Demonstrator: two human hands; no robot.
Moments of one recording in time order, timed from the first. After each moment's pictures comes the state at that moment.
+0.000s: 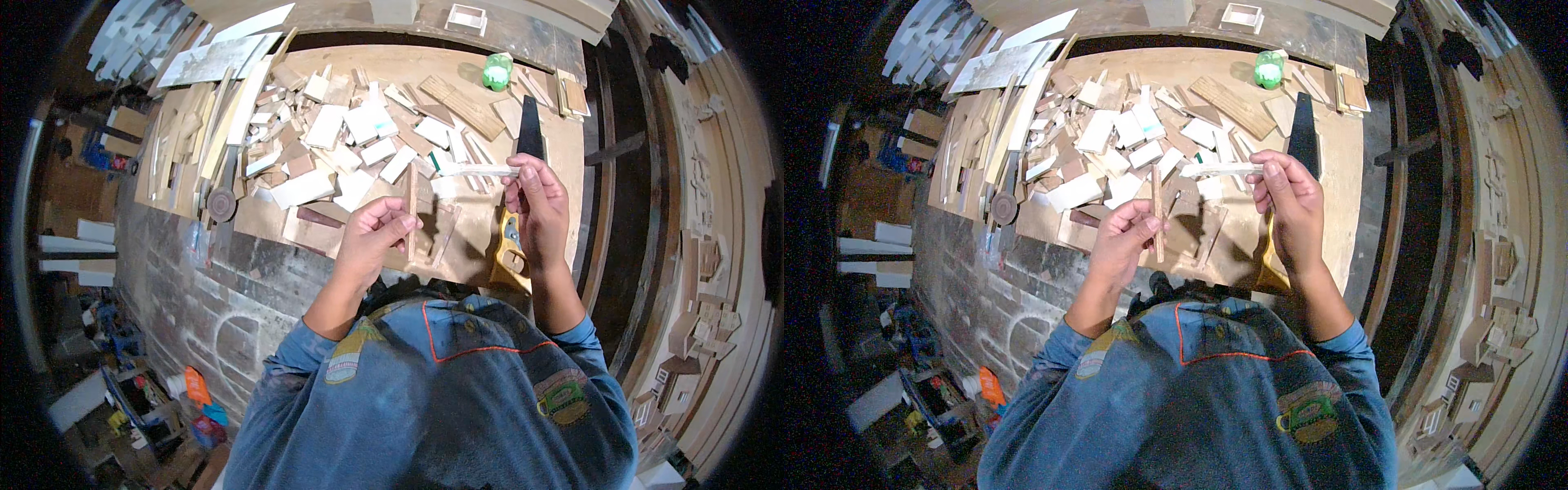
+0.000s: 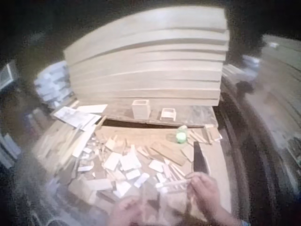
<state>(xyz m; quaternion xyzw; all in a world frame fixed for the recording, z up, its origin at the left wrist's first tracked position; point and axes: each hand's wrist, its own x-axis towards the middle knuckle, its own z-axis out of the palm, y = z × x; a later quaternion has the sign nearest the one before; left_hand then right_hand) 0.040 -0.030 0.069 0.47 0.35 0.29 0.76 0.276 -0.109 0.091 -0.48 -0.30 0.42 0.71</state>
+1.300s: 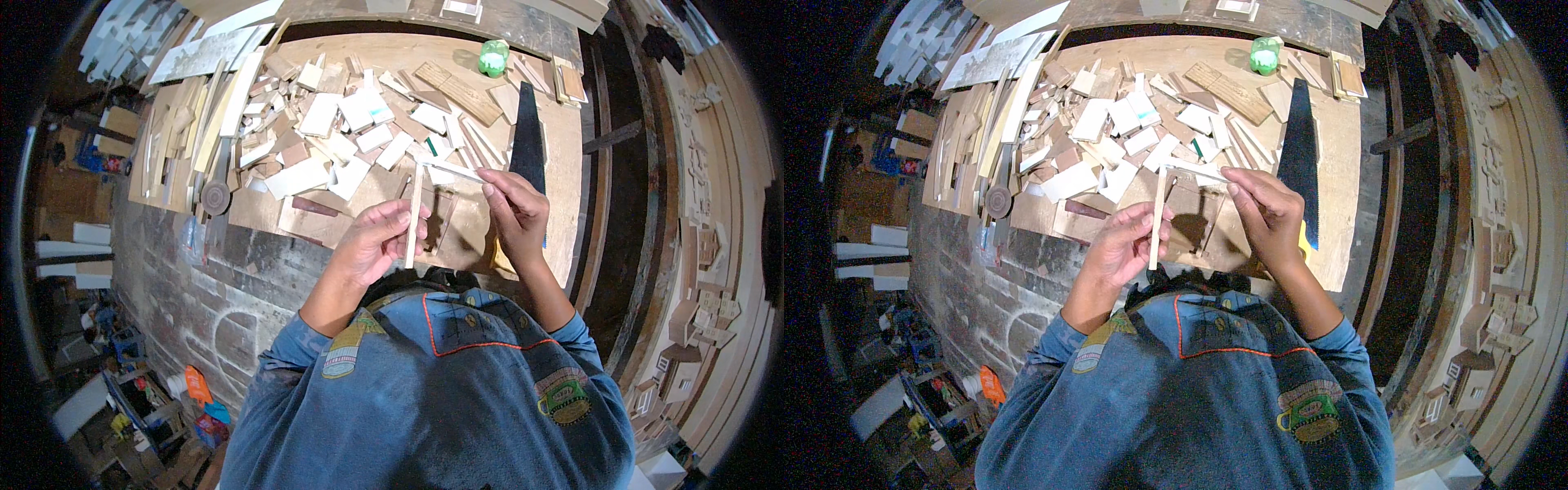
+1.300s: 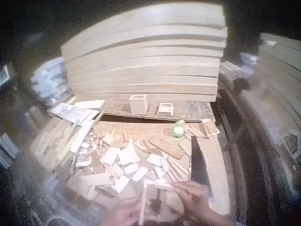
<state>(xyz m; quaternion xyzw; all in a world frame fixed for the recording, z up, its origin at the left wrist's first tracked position) 0.033 -0.037 0.070 0.29 0.25 0.21 0.90 0.251 -0.120 0.065 -0.58 -0.52 0.15 0.60</state>
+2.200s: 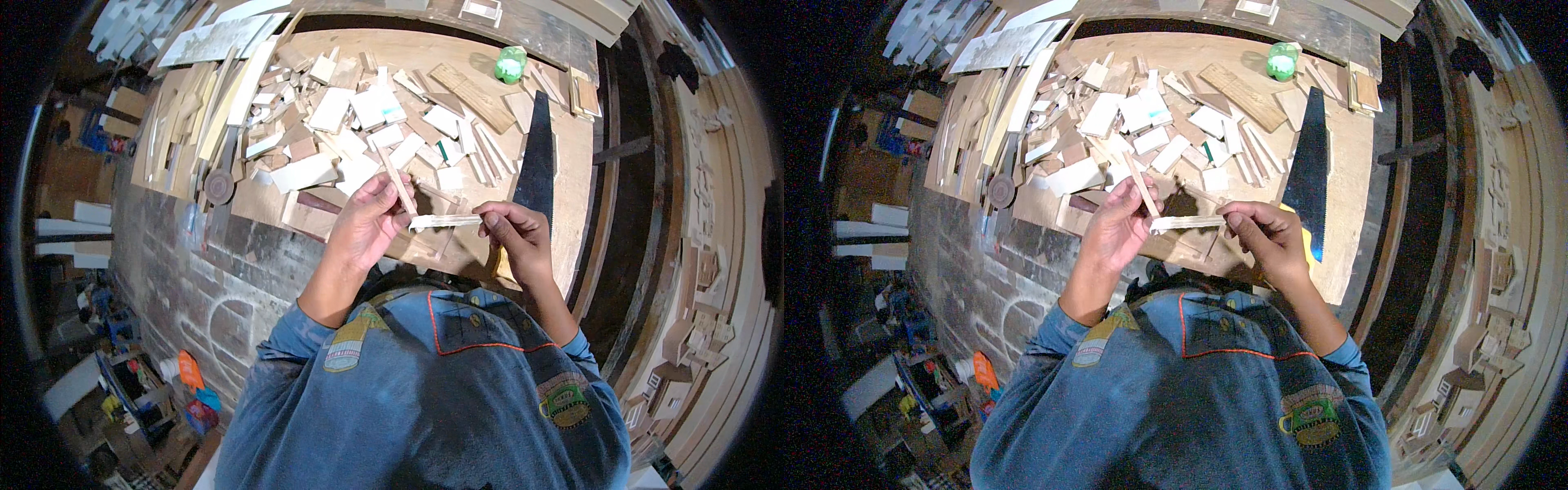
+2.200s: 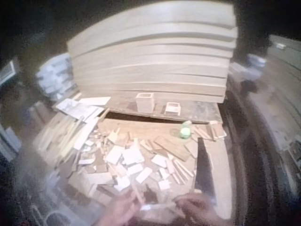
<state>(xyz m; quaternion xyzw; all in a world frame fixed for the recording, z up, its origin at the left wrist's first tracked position) 0.036 -0.013 0.056 0.26 0.22 0.35 0.87 0.251 -0.136 0.070 -0.54 -0.39 0.49 0.57</state>
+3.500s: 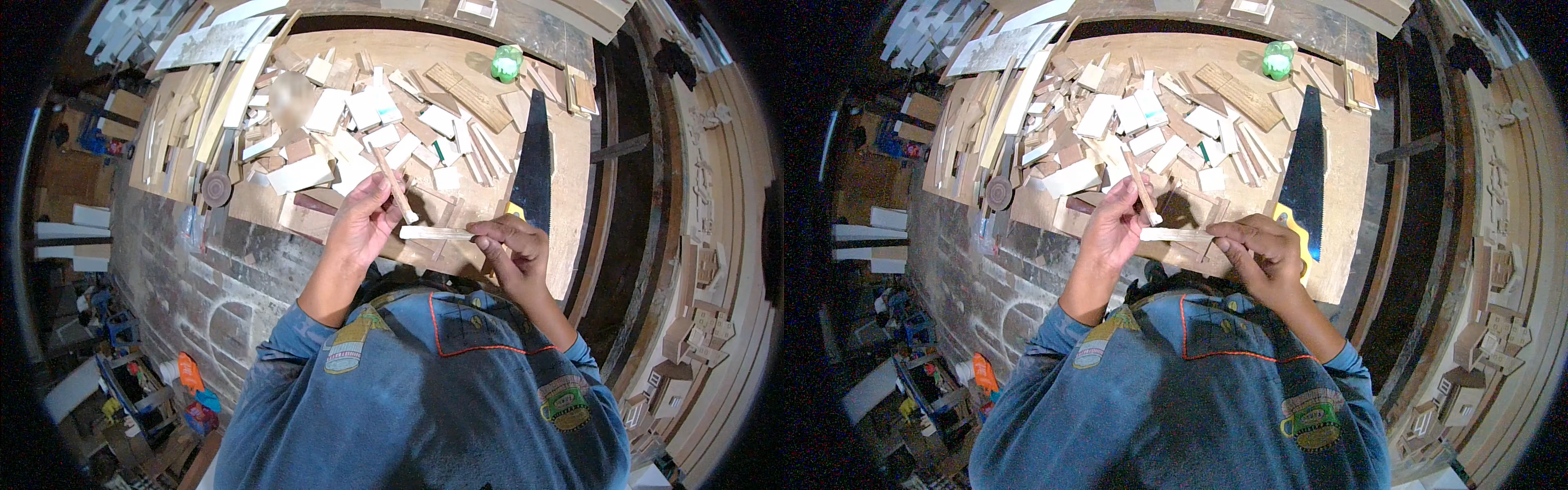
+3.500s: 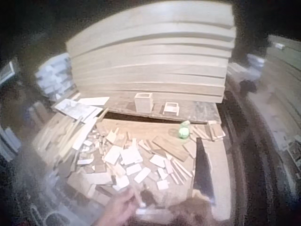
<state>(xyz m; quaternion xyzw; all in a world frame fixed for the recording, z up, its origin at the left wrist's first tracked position) 0.040 -0.011 0.048 0.24 0.27 0.38 0.85 0.244 -0.144 0.081 -0.55 -0.55 0.28 0.56</state>
